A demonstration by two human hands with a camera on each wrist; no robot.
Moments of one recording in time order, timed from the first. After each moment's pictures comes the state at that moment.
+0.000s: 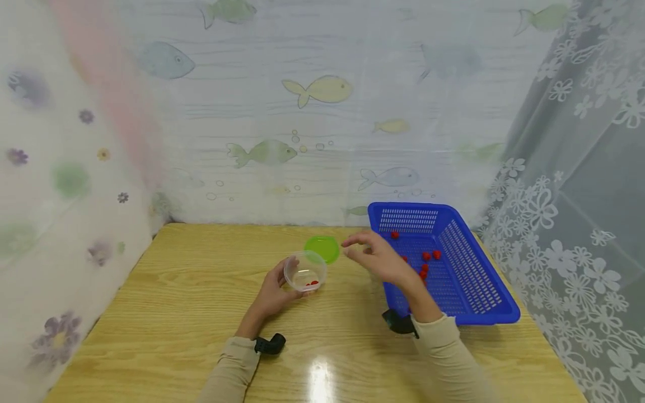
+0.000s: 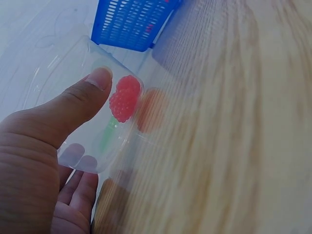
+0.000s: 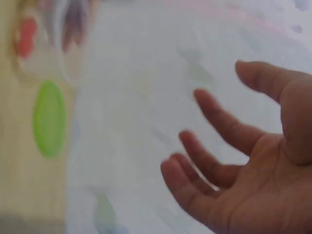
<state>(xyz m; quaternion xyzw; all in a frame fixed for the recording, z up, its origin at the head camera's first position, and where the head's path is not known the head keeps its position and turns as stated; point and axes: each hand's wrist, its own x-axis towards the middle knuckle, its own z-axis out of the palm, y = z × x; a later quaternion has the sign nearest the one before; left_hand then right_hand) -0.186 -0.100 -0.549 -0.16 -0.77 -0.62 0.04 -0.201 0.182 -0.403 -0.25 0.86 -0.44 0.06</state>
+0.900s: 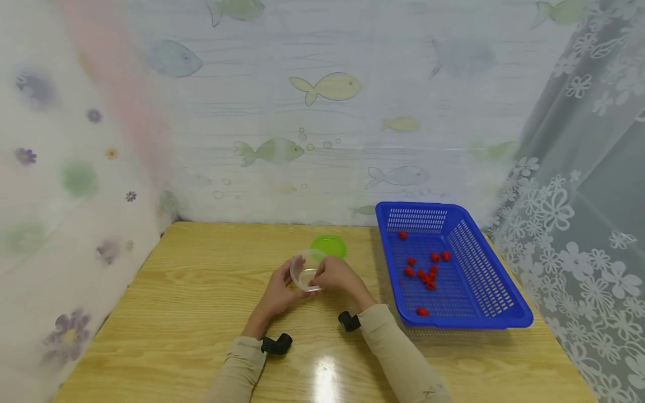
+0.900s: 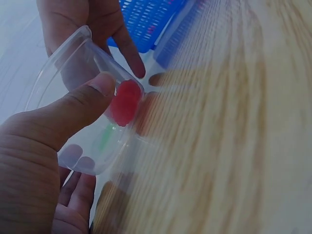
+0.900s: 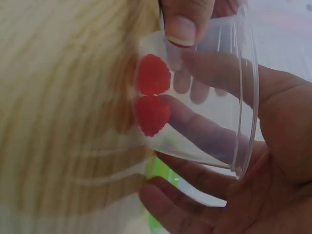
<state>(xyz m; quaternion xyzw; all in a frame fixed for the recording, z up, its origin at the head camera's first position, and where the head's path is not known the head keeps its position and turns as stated) -0.195 -0.105 -0.570 -0.16 -0.77 -0.62 0.04 -0.238 0.082 -0.497 -0.21 0.91 -0.32 0.17</state>
